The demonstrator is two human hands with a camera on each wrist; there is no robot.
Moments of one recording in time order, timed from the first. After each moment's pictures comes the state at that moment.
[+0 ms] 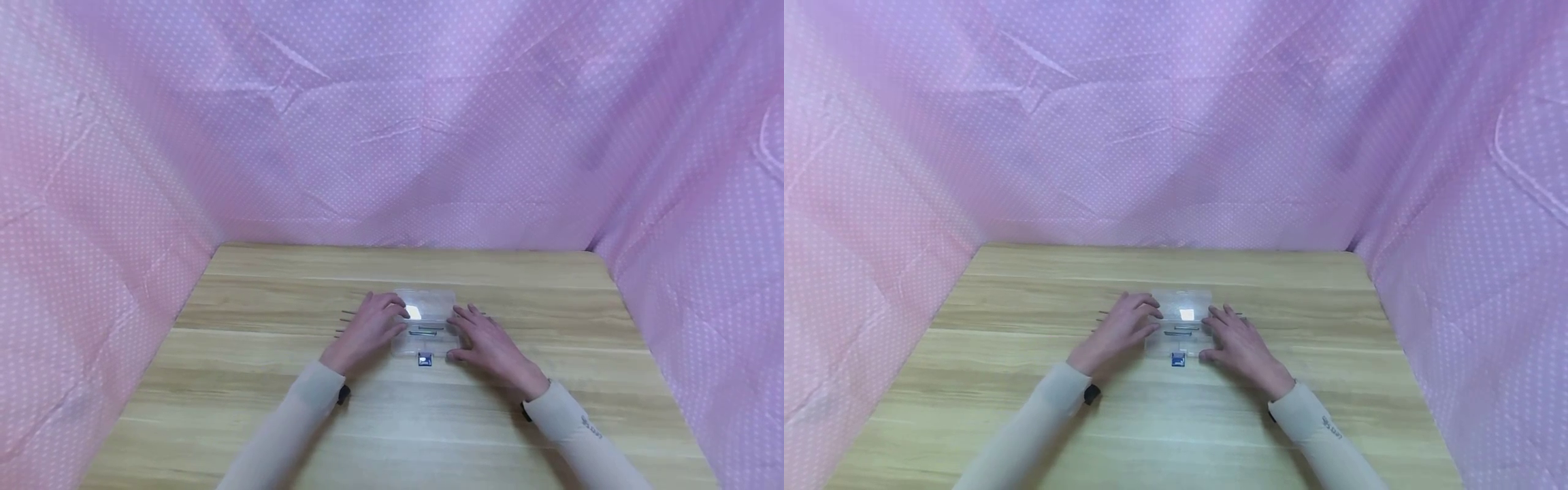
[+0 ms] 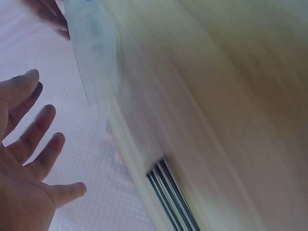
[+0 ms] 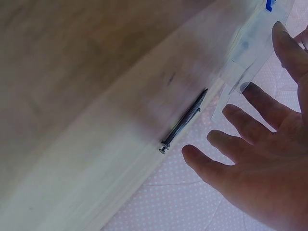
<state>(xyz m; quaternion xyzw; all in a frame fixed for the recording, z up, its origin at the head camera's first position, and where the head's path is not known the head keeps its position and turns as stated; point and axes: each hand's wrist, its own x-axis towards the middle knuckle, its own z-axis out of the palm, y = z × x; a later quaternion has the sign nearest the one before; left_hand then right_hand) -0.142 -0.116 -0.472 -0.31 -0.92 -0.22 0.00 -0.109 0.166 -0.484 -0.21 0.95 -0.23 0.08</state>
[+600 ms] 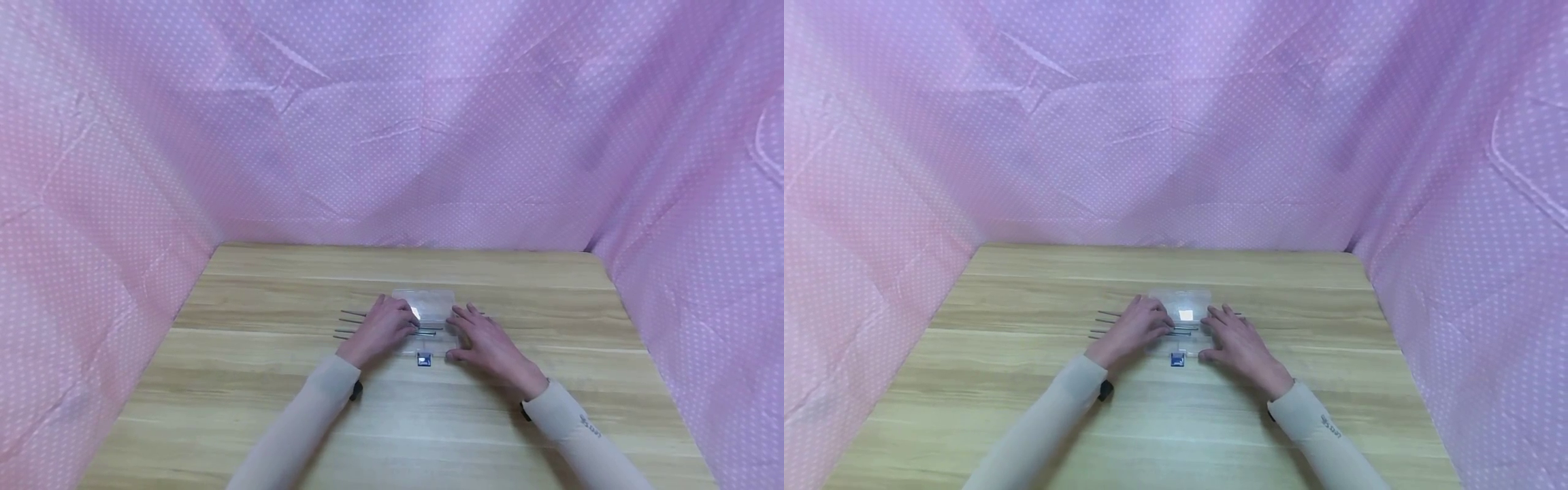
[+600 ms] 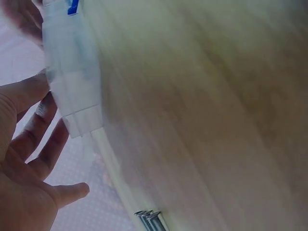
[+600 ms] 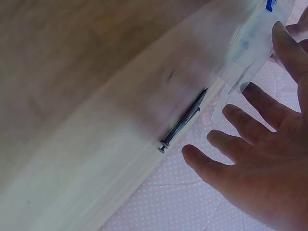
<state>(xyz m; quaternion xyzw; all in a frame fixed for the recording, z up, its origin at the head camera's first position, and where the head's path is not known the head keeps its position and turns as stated) -0.151 -0.092 -0.485 -0.32 -0.93 -0.18 -0.04 -0.109 0.167 -0.482 -0.22 0.95 -0.23 0.07</state>
